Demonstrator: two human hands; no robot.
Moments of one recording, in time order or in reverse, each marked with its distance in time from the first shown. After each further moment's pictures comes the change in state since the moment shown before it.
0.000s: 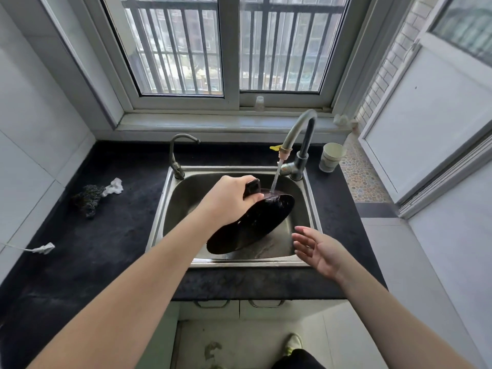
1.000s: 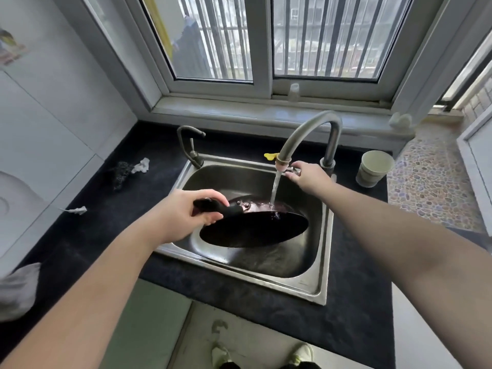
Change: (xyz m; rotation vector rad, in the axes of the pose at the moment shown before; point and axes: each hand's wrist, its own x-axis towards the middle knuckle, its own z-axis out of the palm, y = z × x) left_hand 0.000 0.021 -0.003 -0.179 -0.090 -0.441; right_hand 0.210 -0.161 0.043 -1.494 -0.144 -0.667
